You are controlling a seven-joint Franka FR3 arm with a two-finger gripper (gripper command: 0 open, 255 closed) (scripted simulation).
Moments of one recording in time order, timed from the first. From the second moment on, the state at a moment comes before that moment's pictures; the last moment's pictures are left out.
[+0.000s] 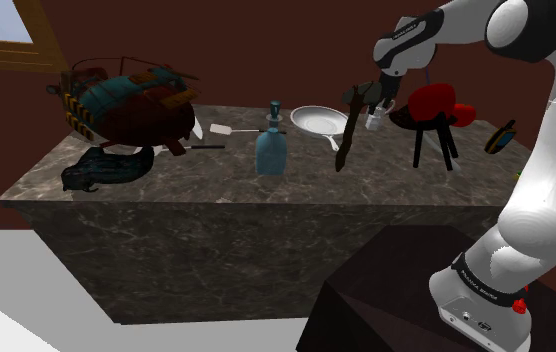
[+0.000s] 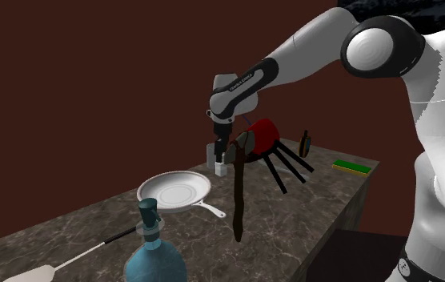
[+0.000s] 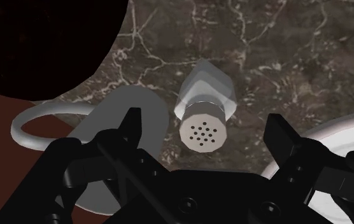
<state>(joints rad) -0.23 0.38 -0.38 -1.78 0.11 2.25 -0.57</state>
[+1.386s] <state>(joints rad) -0.22 0.33 -0.39 -1.72 0.08 2.14 -0.56</state>
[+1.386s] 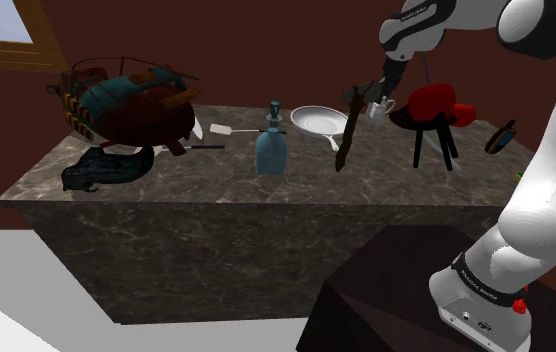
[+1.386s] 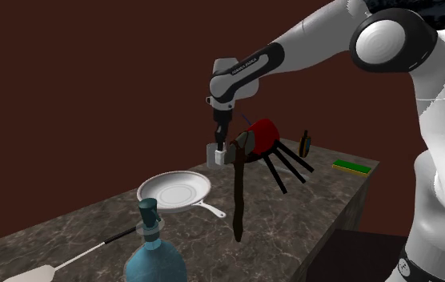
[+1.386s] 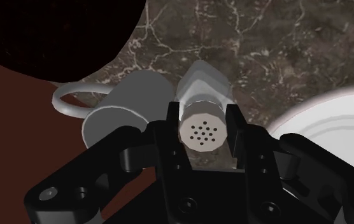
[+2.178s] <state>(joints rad) -0.23 0.30 -0.39 -1.60 0.07 1.99 -0.56</state>
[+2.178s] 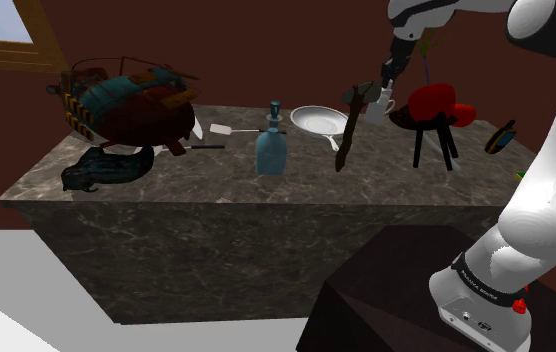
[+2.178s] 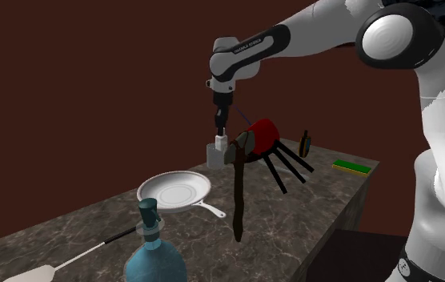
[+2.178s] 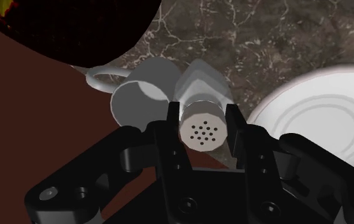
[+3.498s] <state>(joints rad) -0.25 0.31 -0.40 -1.30 0.07 1.71 -0.56</state>
